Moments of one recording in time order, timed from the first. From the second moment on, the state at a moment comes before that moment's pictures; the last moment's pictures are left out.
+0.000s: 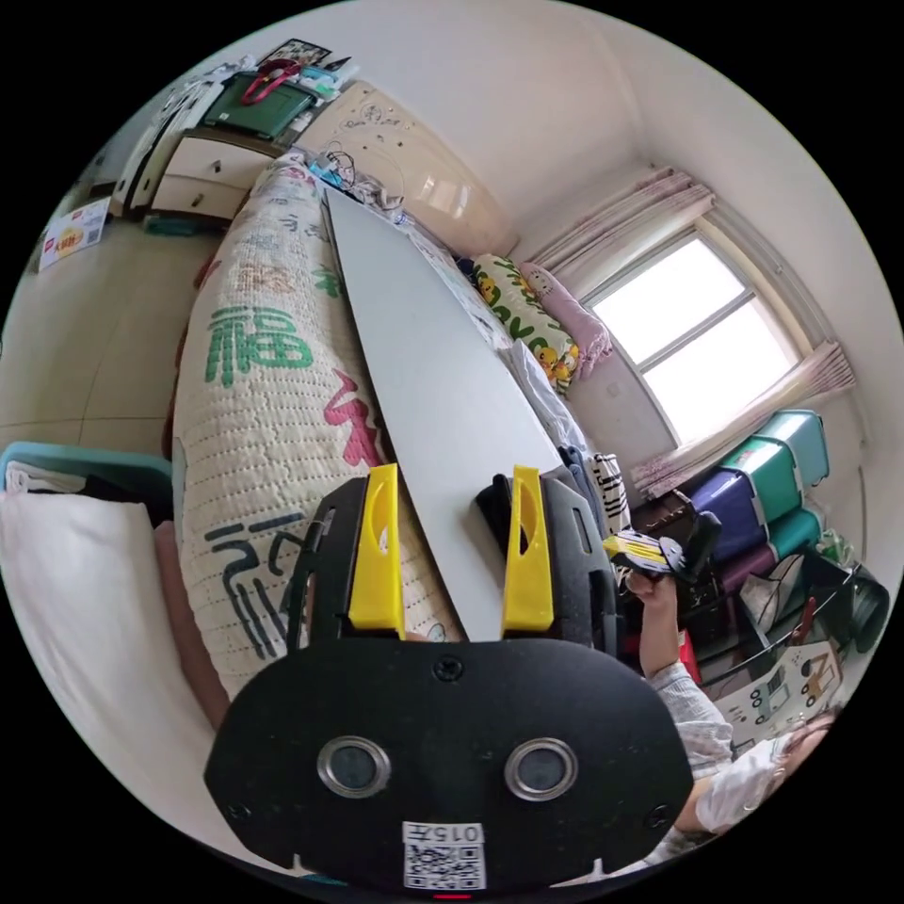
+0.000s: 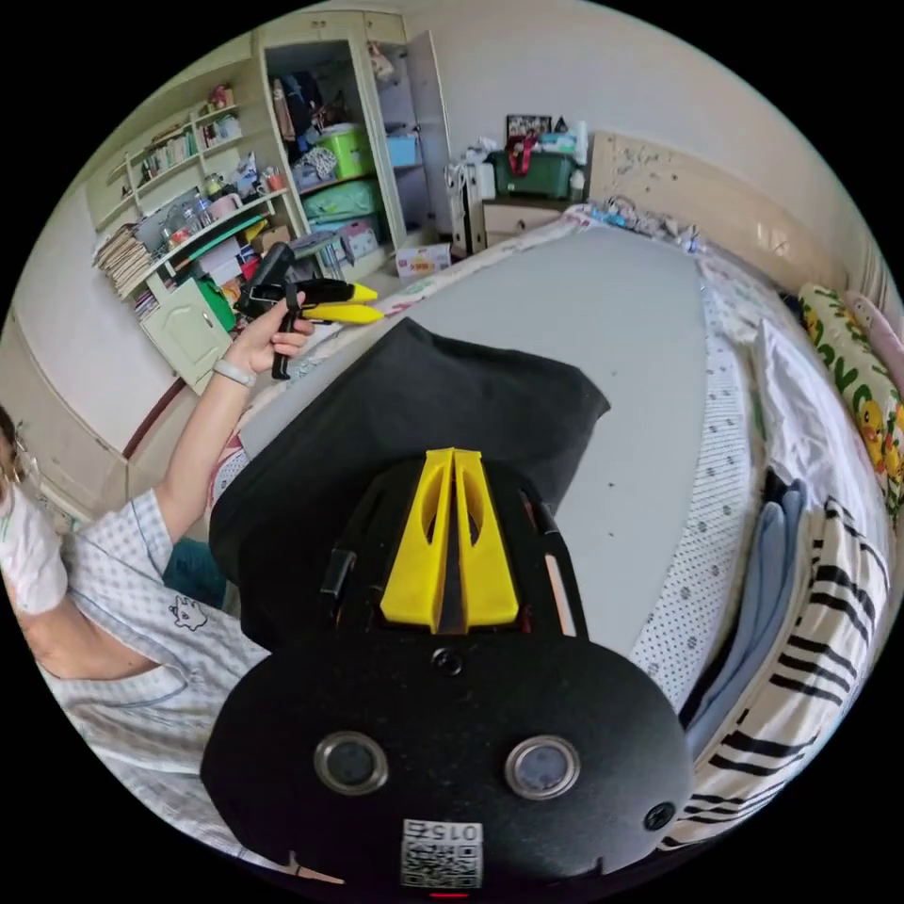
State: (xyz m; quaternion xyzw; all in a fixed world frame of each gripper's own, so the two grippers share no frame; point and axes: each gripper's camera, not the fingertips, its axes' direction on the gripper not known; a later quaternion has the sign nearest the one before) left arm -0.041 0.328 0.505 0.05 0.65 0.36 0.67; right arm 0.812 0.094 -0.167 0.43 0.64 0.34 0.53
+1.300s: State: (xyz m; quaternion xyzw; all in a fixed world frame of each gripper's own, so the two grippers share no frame) left arm -0.076 0.206 0.588 0.00 0.69 0.33 0.64; right arm 0.771 0.102 -0.331 0.53 0.53 0.37 0.55
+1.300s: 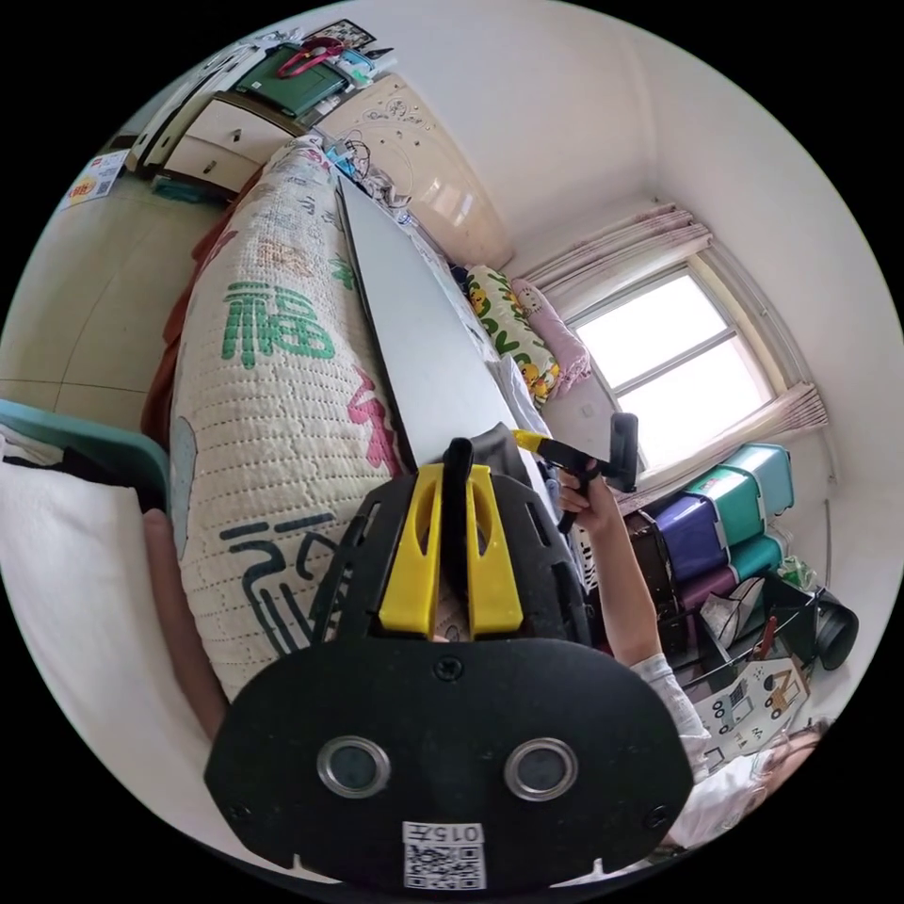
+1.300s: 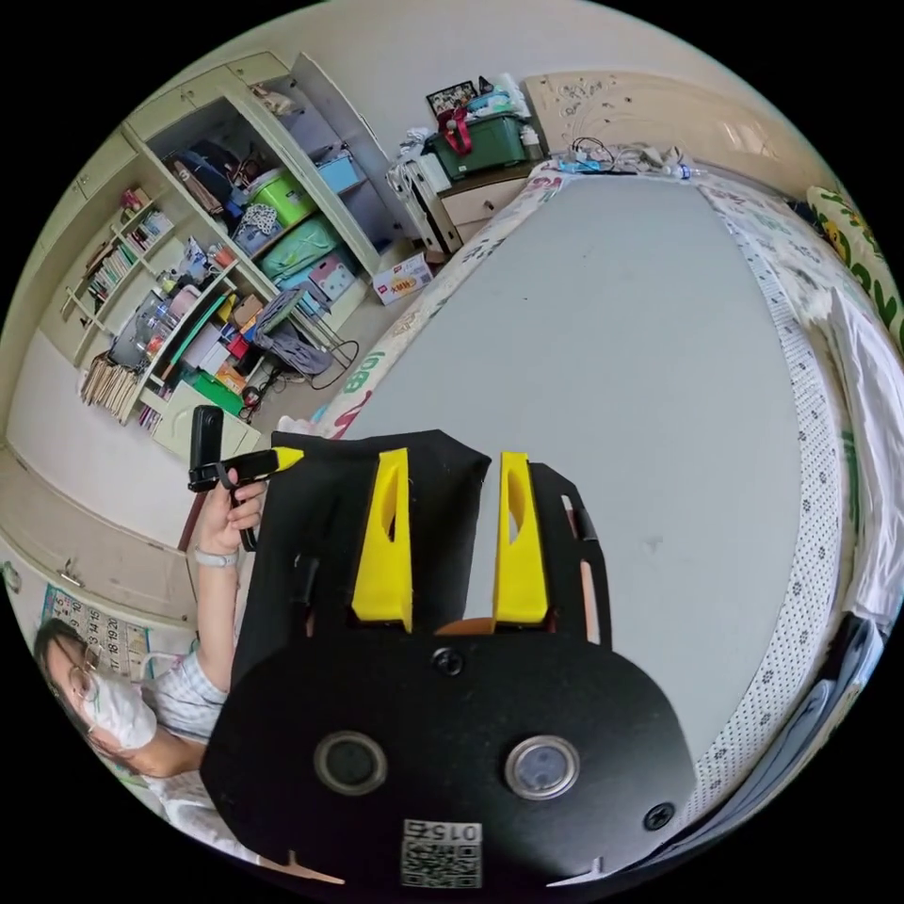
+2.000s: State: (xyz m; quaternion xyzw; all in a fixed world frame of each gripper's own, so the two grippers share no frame) left arm -0.224 0.040 0.380 0.15 0.71 0.39 0.57; right arm 0.664 0.119 -0.091 0.54 0.63 0.20 0.52
